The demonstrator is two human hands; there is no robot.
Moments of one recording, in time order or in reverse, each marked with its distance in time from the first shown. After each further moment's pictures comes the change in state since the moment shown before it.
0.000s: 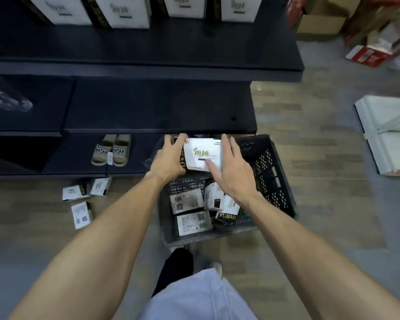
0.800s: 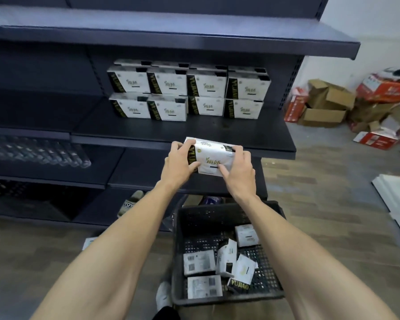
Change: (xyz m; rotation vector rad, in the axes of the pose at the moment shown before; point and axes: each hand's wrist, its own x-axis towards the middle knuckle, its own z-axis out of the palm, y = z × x) left_hand -0.008 0.056 -0.143 -0.132 0.504 0.075; right_hand 0.059 -0.082 -0.106 0.271 0.348 -0.048
